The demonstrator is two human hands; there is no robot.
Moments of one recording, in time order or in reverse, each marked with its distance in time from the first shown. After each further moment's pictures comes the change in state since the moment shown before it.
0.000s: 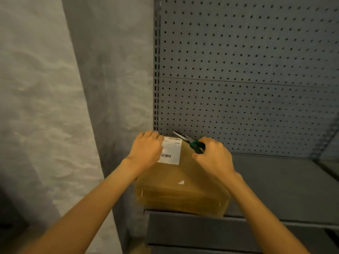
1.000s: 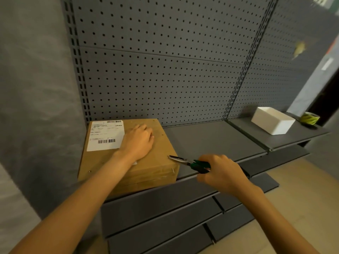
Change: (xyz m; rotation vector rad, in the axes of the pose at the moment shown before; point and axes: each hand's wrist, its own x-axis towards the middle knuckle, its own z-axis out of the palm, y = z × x) left_hand 0.033 0.104 0.046 -0.516 -0.045 0.197; right_hand -0.144 0.047 -0.065 -0.287 -0.219 0.318
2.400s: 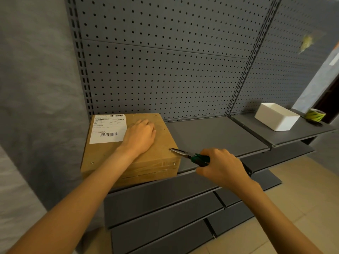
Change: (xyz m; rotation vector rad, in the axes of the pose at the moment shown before) left_hand -0.006 0.007 -0.004 0.023 0.016 -0.030; right_hand -0.003 -0.007 0.001 0.016 0.003 0.068
